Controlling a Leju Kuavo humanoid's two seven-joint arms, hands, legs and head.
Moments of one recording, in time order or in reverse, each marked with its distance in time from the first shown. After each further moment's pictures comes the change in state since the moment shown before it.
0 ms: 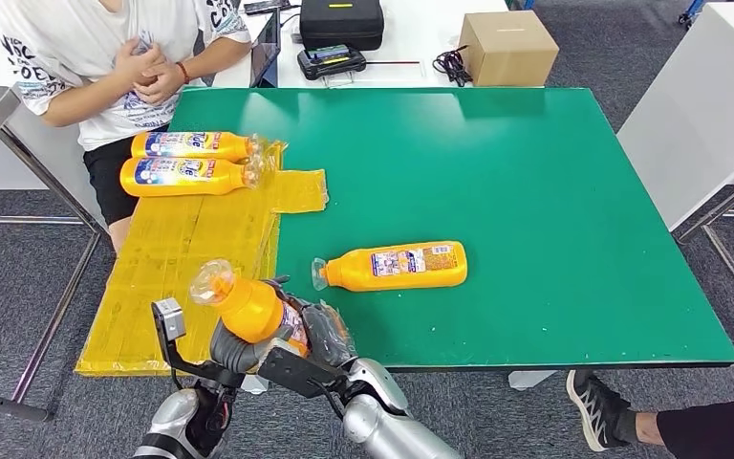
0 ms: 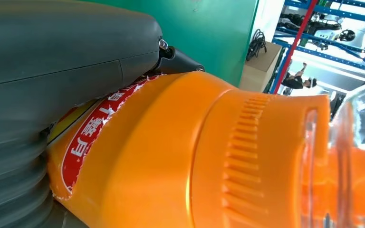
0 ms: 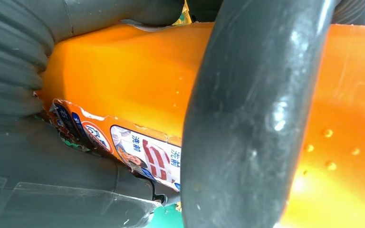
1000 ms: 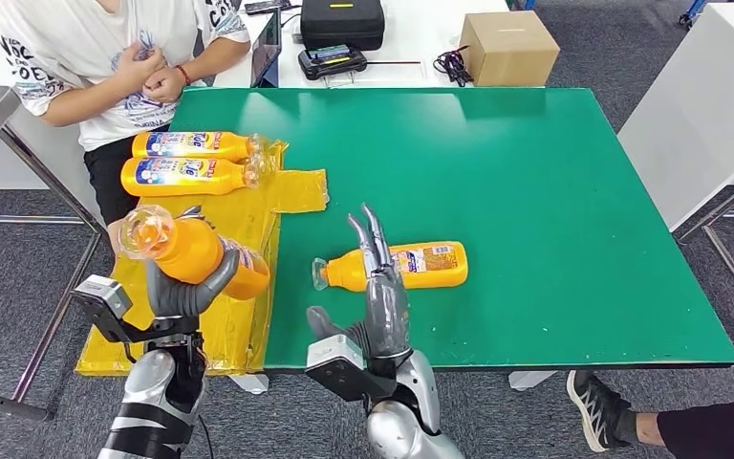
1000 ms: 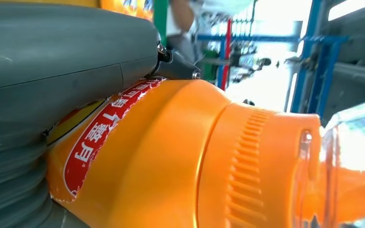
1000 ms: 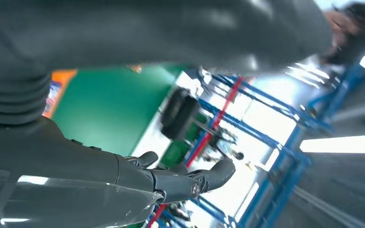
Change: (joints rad) left arm -0.069 -0.034 0.152 -0.207 -0.212 0.430 -0.169; right arm 0.238 -0.060 -0.150 -0.688 0.158 -0.285 -0.009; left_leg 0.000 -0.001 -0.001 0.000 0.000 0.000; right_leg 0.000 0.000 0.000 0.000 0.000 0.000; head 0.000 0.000
